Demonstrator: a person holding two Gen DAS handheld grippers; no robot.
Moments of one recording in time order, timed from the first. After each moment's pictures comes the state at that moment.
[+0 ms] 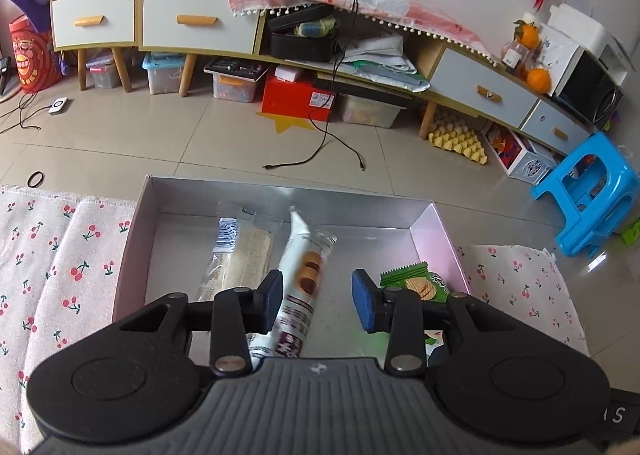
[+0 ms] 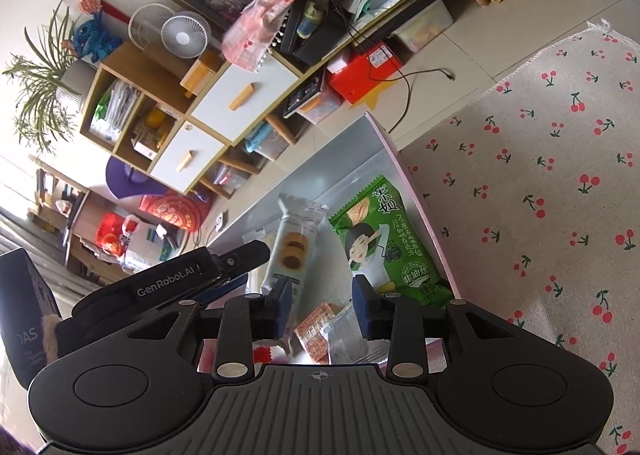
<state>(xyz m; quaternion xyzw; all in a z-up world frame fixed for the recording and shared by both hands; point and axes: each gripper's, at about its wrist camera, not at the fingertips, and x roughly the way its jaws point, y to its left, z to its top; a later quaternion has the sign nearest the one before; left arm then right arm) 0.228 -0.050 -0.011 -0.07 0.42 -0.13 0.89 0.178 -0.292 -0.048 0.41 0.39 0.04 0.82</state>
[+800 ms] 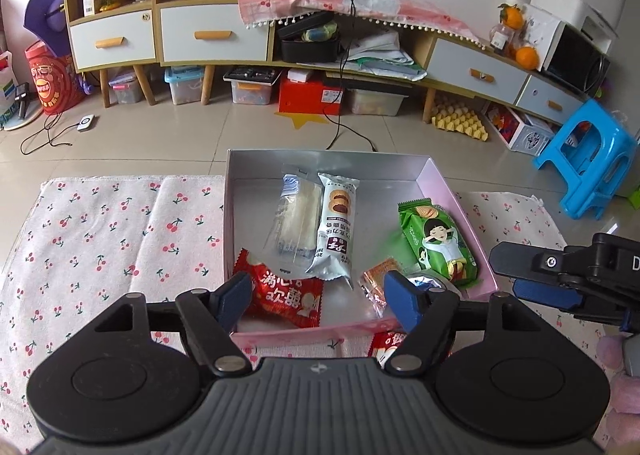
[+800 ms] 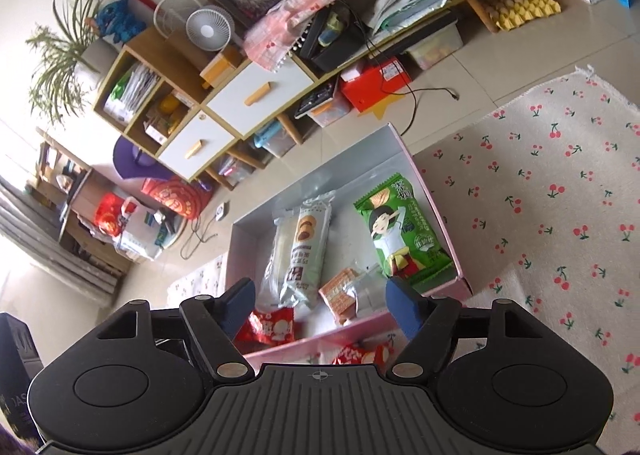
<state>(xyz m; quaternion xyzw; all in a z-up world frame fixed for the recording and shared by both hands) 0.154 -0.020 0.022 -0.02 0.42 -0.12 0.90 0.129 -0.273 0.008 0.35 0.39 0.04 0.85</state>
